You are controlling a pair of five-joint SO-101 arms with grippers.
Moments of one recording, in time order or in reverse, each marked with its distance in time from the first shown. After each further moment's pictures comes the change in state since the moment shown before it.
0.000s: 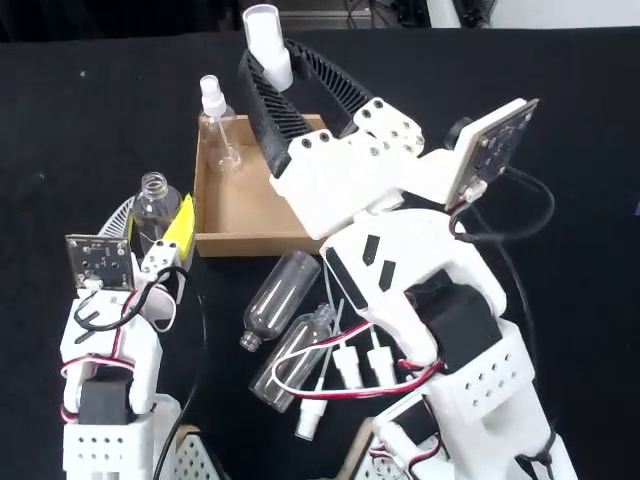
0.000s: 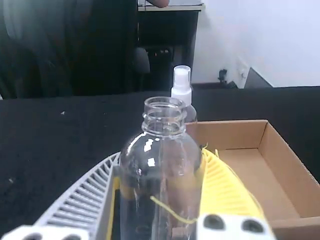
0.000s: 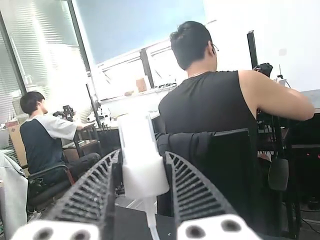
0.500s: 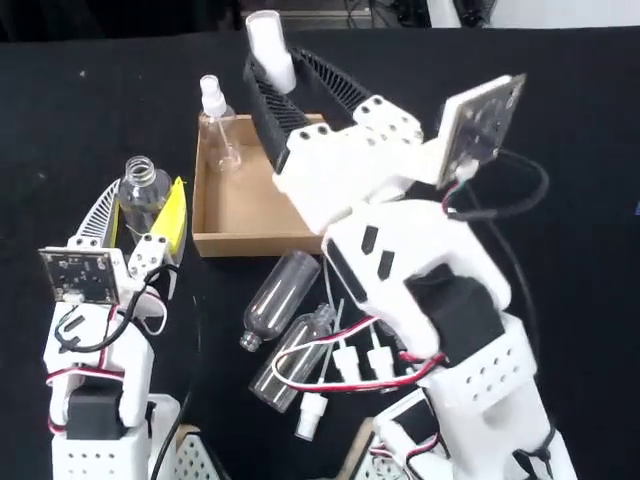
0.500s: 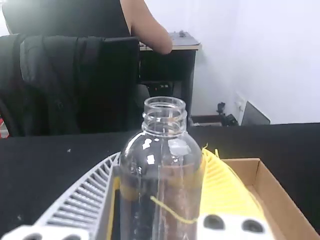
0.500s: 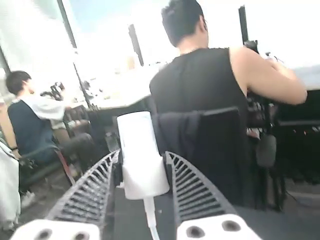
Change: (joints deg) left arm 0.0 -0.1 -8.3 0.5 0.0; right arm 0.7 1.7 -2.0 5.3 0.1
